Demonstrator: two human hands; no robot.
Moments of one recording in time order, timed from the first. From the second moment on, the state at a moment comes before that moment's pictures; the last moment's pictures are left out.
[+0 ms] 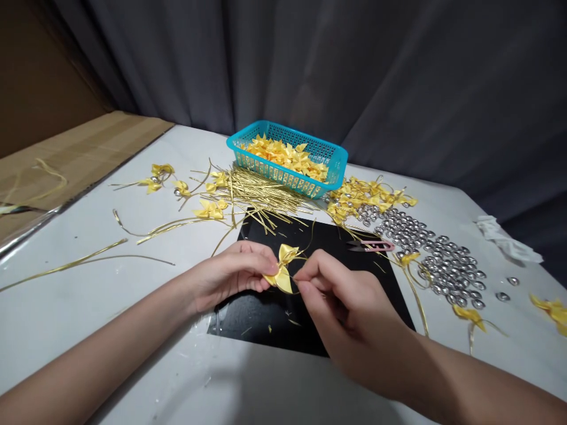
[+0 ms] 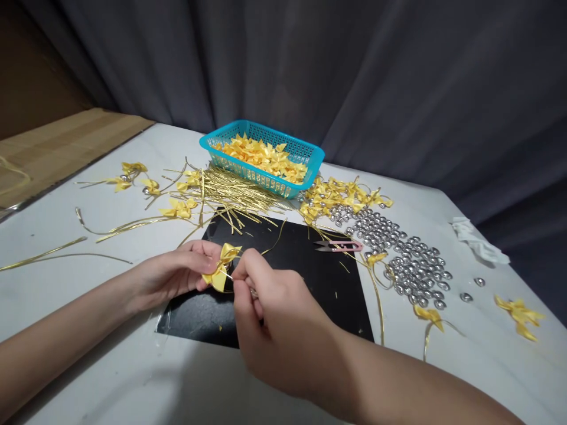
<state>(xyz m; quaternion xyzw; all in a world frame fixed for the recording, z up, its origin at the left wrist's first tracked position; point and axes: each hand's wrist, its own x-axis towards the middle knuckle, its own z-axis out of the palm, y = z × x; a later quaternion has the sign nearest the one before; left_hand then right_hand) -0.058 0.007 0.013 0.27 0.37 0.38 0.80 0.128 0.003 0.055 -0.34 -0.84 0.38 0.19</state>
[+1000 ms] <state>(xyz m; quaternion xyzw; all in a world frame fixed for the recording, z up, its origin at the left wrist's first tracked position) -0.057 0.007 0.011 0.25 0.38 0.41 0.79 0.122 0.018 0.022 -0.32 -0.77 0.48 0.27</state>
